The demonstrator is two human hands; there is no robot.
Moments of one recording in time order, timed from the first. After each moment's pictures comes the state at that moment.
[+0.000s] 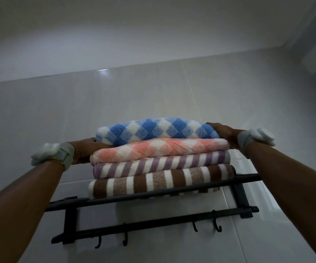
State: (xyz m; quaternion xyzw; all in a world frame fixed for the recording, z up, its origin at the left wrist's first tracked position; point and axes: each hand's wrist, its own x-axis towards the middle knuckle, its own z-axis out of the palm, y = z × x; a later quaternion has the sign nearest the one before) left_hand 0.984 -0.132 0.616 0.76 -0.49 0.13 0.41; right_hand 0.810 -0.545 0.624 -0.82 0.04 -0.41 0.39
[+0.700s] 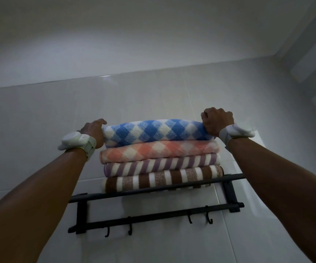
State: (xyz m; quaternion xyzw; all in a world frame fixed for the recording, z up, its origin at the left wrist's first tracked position) left_hand 0.942 -0.112 0.644 0.80 -0.25 0.50 0.22; right_hand 0.756 -0.463 0.636 -0.72 0.22 -0.66 -0.05
